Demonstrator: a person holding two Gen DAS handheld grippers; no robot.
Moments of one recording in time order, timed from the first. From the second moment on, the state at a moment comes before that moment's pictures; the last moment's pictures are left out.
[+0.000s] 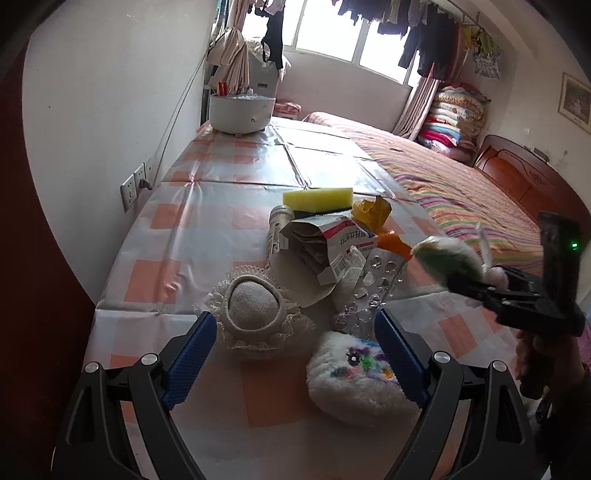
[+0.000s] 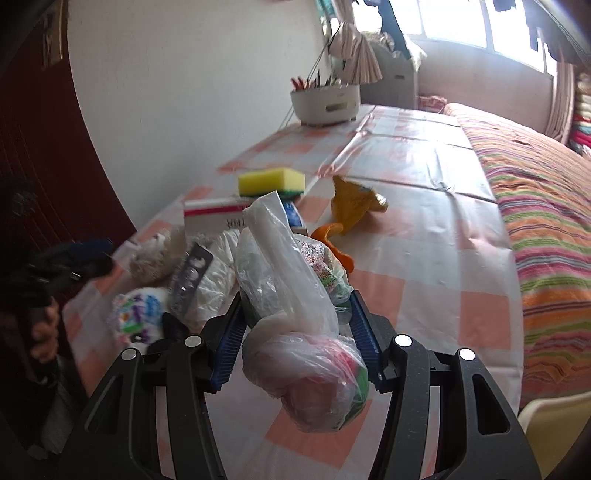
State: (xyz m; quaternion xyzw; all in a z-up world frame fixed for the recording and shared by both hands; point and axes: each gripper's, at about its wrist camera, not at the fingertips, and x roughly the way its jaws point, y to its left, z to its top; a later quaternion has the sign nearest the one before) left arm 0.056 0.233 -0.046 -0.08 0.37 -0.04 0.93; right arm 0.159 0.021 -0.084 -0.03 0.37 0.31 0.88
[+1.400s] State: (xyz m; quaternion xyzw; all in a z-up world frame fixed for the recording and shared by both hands) left arm 0.074 0.221 -0.043 -0.06 0.36 0.02 0.93; right arm 0.114 -0.042 -0.044 0.06 0.29 0.29 0.91
